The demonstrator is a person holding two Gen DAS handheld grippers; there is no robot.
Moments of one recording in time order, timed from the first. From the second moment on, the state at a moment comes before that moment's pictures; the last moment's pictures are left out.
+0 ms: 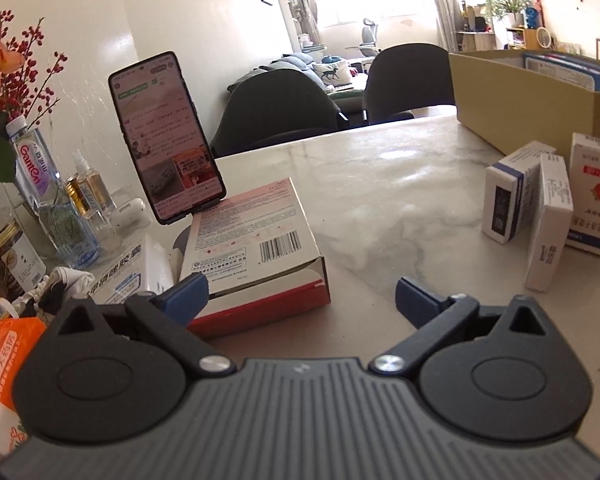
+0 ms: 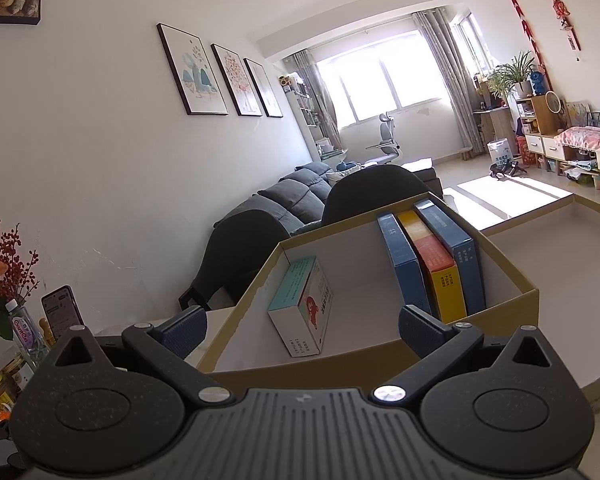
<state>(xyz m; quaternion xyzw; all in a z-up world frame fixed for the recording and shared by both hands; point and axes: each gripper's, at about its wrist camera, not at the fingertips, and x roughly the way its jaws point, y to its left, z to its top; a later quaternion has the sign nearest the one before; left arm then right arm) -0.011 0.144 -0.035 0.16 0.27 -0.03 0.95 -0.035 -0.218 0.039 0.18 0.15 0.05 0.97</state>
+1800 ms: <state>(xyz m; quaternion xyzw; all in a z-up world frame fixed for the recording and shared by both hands) 0.003 0.113 -0.047 0.41 0.33 -0.15 0.84 -0.034 -0.188 0.038 0.18 0.17 0.11 0.96</state>
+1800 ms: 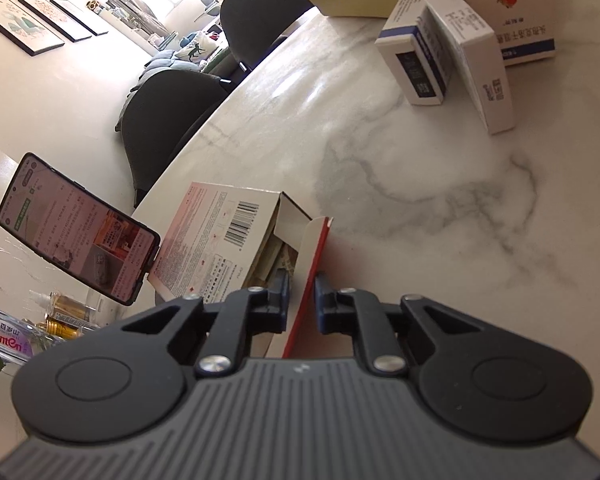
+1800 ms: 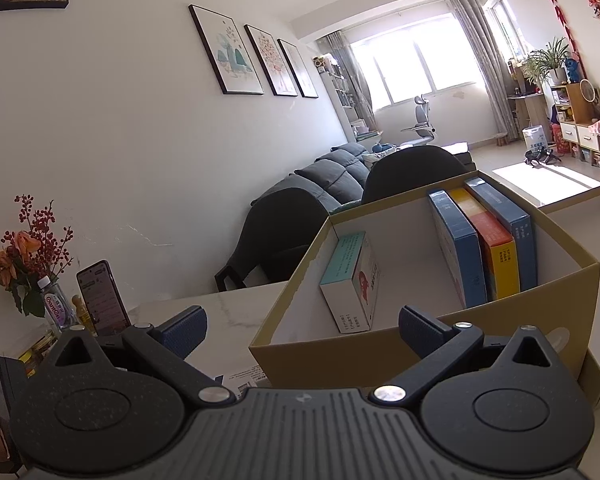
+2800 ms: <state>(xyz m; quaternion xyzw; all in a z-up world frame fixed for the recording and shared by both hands) -0.040 0.119 -0.023 0.23 0.35 -0.26 0.87 -0.028 -0.121 0.041 0.13 0.19 0.22 0.95</state>
